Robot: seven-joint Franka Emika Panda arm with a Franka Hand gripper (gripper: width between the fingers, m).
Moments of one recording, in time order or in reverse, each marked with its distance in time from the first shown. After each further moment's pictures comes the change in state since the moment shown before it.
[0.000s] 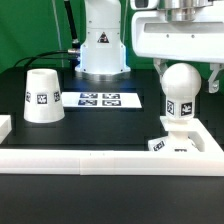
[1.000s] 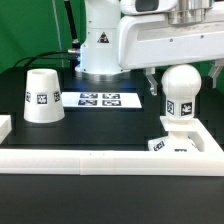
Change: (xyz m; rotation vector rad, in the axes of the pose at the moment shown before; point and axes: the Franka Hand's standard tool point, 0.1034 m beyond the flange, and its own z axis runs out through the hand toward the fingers) arm 0.010 0.002 0.002 -0.011 -0.011 -0.923
